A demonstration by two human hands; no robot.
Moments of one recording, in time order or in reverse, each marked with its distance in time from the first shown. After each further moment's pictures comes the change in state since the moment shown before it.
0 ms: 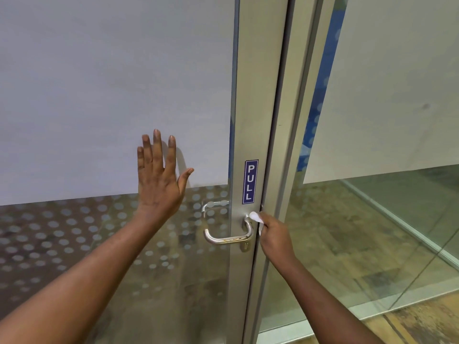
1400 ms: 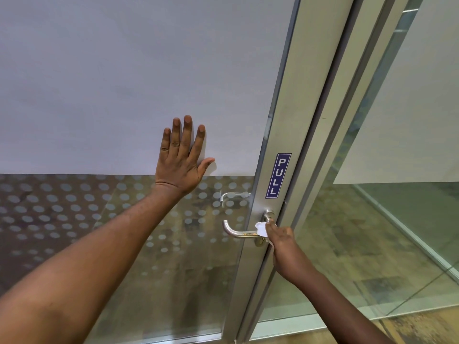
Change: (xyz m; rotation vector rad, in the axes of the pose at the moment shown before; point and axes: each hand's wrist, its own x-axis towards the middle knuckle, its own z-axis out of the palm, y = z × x) left_hand 0.002 -0.037 0.045 0.250 0.160 0.128; right_hand -0.017 0.030 0.023 -0.532 -0.388 -0.284
